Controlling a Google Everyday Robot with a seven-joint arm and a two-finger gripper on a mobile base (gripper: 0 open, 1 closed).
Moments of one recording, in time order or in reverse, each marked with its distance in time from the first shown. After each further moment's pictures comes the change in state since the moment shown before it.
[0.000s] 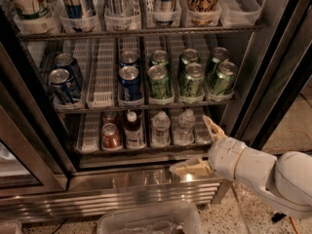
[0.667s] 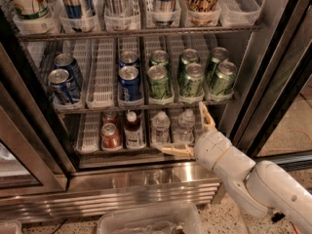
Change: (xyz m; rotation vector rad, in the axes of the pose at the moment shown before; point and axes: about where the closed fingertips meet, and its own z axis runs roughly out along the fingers) arm -0.025 -0.035 0.037 0.225 -0.266 -0.013
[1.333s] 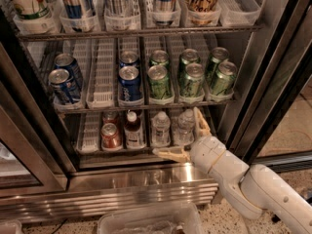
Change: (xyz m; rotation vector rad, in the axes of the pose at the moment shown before) arm 0.018 0.015 0.009 -0.030 -0.044 0.055
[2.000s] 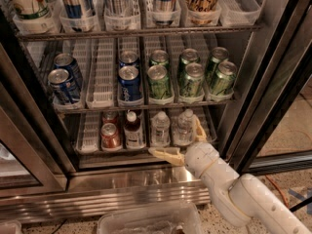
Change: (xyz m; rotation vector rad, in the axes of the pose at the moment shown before) arm 0.022 0.002 0.004 0.082 -0.037 0.154
